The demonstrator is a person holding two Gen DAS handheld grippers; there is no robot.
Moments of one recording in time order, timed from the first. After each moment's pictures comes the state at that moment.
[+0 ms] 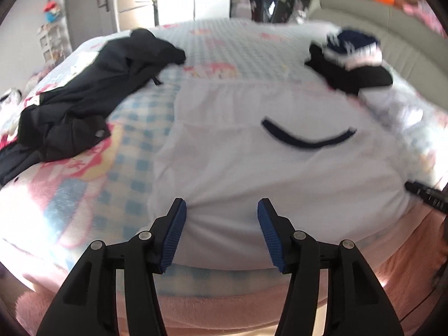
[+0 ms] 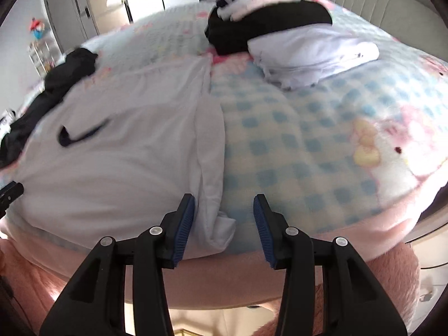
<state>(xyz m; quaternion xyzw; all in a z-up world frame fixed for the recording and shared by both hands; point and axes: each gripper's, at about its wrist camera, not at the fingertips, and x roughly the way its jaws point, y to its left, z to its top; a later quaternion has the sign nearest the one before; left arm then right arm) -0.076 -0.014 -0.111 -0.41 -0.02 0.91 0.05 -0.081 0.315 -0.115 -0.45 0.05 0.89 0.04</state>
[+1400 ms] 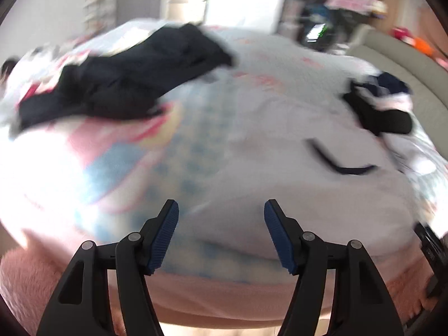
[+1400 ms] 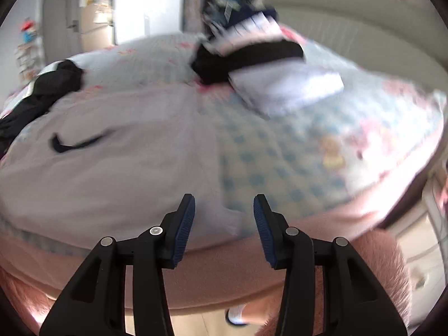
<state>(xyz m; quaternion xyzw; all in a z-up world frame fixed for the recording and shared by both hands) -0.058 -0.041 -0.116 -0.39 -0.08 0.92 0.01 -0.051 0.268 -0.108 -0.37 0.00 0.92 0.12</state>
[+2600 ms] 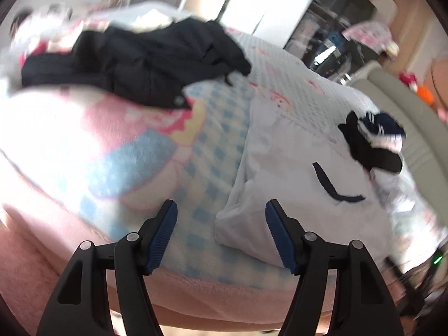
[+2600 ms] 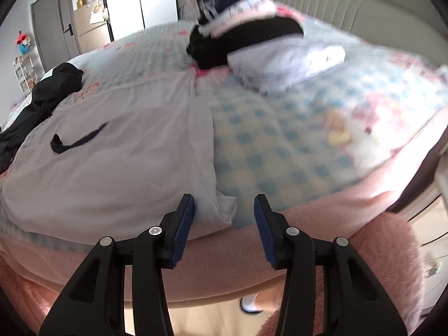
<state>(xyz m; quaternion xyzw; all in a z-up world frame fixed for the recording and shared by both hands) -0.047 -0.096 -0.127 -0.38 -0.18 0.91 -0.01 -0.047 0.290 -0.117 -0.40 0.05 0.91 0.11</state>
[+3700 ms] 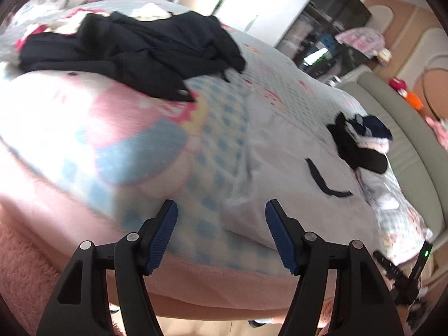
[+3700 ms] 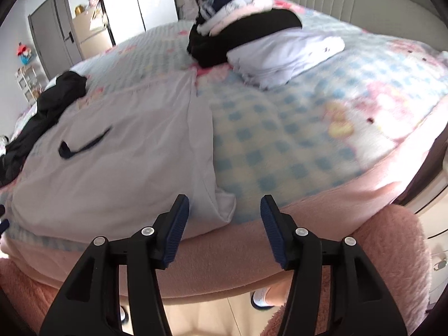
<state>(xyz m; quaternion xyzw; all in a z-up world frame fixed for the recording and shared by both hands) -0.040 -0.124 -0.143 -0.39 -0.24 0.89 0.03 -0.047 0.306 -0.121 -0.42 0.08 0.90 0.10</state>
